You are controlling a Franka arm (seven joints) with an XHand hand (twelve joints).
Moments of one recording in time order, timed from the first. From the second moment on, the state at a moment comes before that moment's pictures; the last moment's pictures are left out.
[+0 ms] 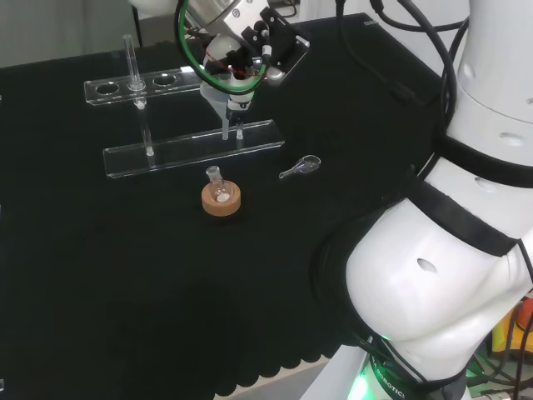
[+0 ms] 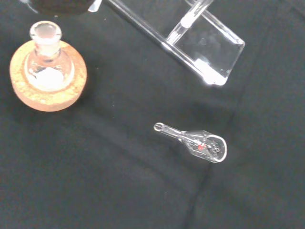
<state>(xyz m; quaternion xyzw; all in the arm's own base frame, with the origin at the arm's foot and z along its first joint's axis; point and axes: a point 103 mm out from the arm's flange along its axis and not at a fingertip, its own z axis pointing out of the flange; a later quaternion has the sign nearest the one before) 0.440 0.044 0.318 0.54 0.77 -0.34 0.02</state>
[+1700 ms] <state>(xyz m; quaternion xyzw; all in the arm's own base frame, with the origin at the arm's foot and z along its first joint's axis) 0.527 -0.071 0.373 0.63 0.72 -0.29 0.01</state>
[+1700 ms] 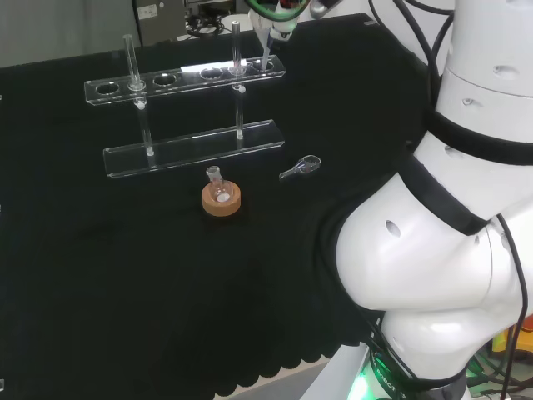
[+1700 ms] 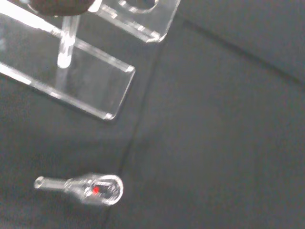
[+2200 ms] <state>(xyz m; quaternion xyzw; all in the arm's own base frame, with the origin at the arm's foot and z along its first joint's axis) 0.558 -0.096 0.378 0.63 0.72 -0.29 0.02</state>
